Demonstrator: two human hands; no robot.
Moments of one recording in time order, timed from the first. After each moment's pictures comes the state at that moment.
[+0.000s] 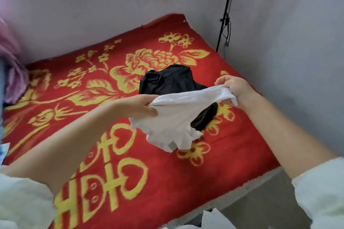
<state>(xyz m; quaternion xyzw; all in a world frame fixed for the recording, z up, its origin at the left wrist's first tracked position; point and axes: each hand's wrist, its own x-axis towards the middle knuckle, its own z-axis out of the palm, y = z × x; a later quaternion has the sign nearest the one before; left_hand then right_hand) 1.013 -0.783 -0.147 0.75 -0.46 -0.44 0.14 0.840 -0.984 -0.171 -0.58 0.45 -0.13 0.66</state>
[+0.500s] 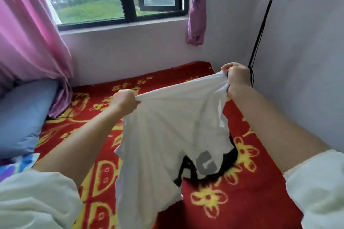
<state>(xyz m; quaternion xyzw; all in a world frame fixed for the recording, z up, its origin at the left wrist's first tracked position) 1.107 -0.730 -0.090 0.96 -0.28 0.02 0.08 0.949 -0.952 -0.042 -0.57 0.37 -0.38 0.62</state>
